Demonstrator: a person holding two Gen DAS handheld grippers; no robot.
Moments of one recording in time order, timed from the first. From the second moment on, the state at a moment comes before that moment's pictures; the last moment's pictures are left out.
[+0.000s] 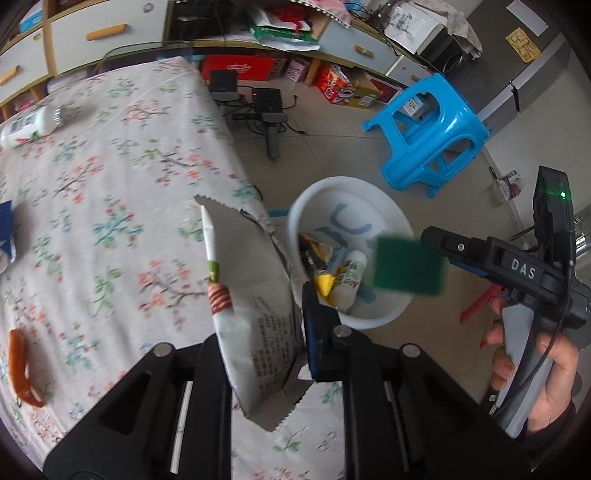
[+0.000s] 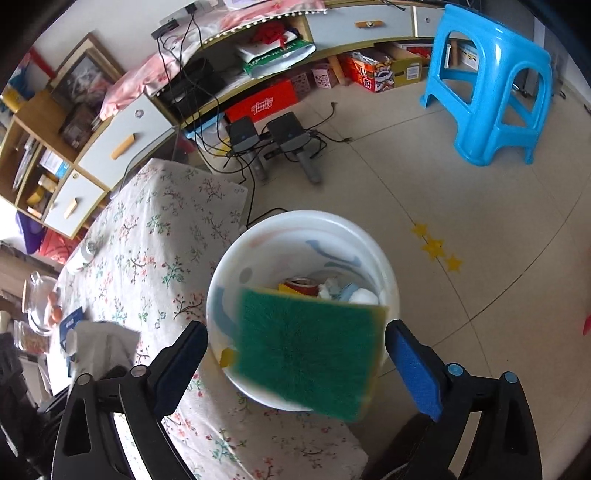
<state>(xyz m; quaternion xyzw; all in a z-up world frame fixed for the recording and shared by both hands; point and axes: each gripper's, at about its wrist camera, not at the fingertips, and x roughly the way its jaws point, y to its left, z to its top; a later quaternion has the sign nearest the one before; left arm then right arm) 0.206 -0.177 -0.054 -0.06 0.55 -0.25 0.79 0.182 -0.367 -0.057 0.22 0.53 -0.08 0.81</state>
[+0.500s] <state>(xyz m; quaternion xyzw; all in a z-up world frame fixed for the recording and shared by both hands) 0.218 -0.237 -0.060 -0.04 0.54 -0.29 0.79 0.138 -0.424 -0.053 0.23 0.53 -0.12 0.81</state>
